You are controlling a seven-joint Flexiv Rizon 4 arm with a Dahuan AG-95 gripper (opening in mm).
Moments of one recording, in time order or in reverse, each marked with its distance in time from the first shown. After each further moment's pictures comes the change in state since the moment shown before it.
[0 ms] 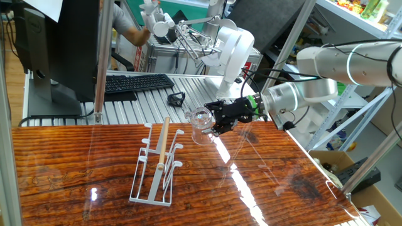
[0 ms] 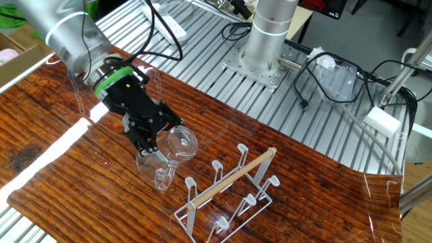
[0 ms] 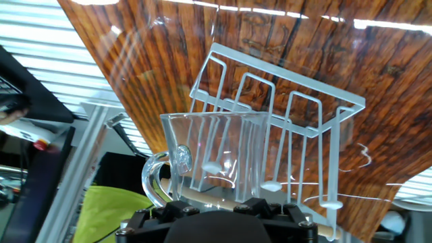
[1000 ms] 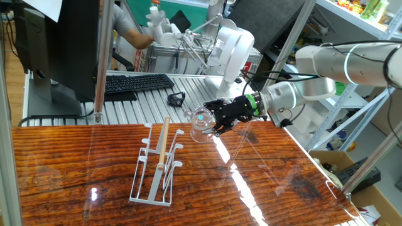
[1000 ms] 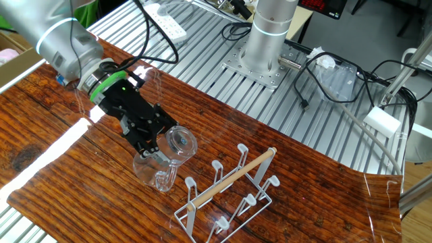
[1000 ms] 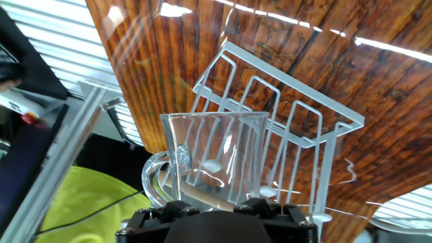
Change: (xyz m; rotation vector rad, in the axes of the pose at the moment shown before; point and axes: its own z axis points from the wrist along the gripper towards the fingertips) arm -0.001 0.001 -0.001 0.028 0.038 -0.154
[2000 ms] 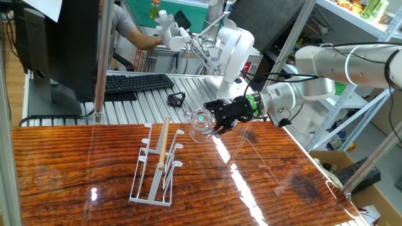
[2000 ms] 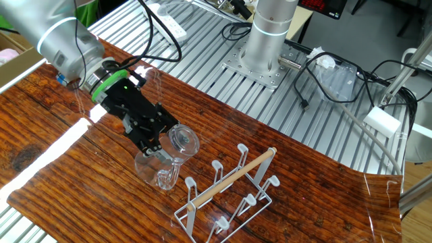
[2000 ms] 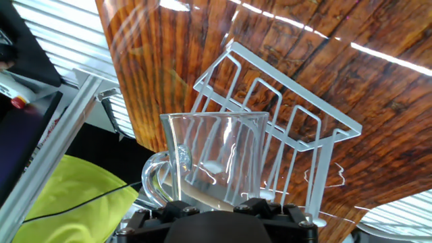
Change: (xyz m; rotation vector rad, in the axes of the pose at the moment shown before) arm 0.002 -0.003 0.001 0.004 0.006 -0.006
